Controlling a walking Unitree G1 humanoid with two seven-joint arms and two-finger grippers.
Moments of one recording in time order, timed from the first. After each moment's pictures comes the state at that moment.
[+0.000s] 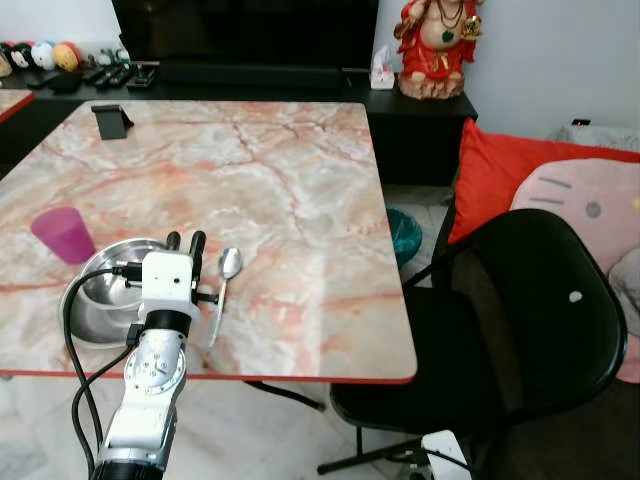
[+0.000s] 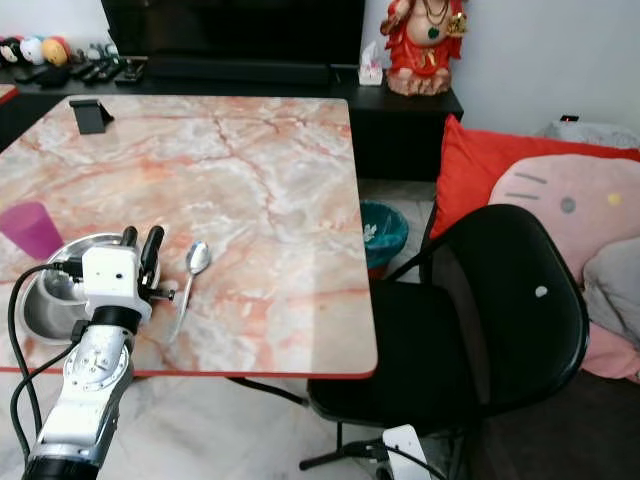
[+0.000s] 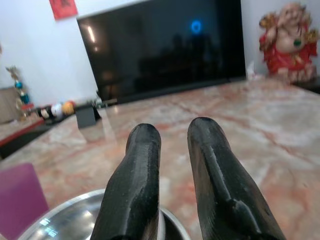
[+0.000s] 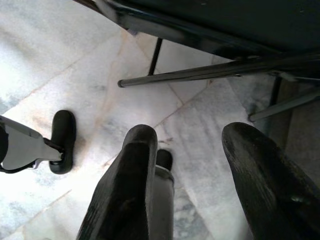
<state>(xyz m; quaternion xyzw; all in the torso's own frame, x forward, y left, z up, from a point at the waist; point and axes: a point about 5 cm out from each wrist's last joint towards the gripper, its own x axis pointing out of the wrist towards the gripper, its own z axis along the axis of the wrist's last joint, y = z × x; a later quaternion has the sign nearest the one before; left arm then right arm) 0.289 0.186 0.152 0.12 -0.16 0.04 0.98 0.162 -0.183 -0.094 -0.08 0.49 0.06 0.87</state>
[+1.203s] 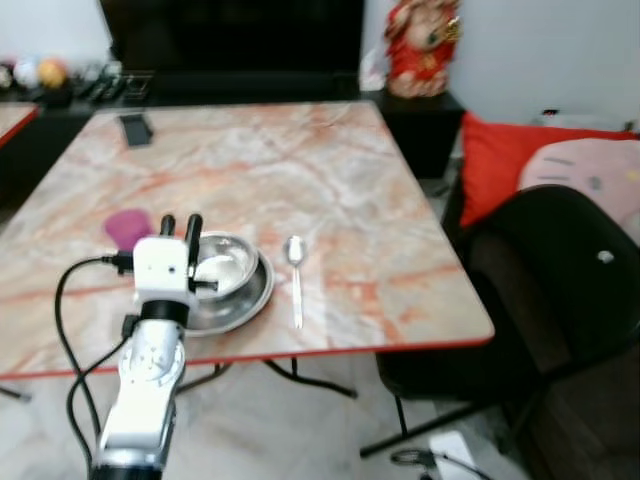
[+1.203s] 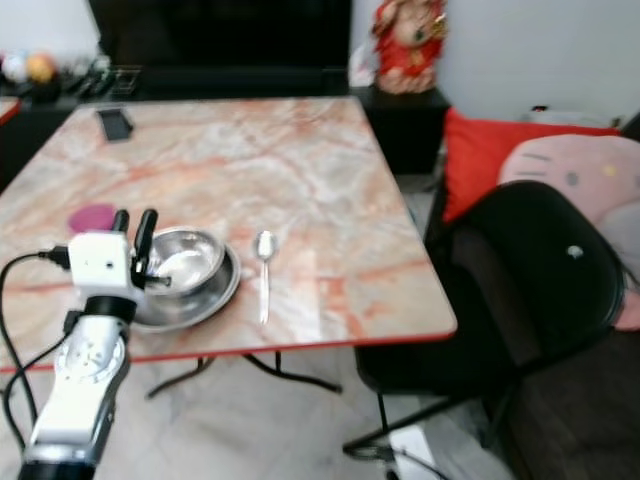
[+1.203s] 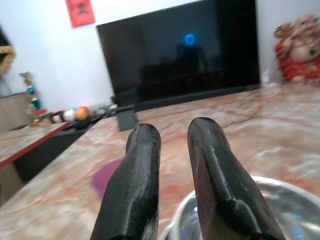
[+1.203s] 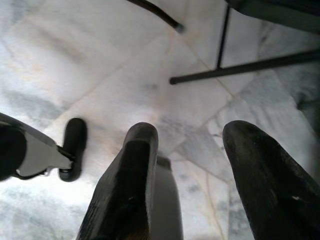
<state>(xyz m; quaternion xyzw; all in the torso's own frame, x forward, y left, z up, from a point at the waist) 0.280 0.196 0.164 0.13 -0.16 0.07 0.98 0.163 -0.173 -0.094 -0.09 0.48 0.07 0.87</state>
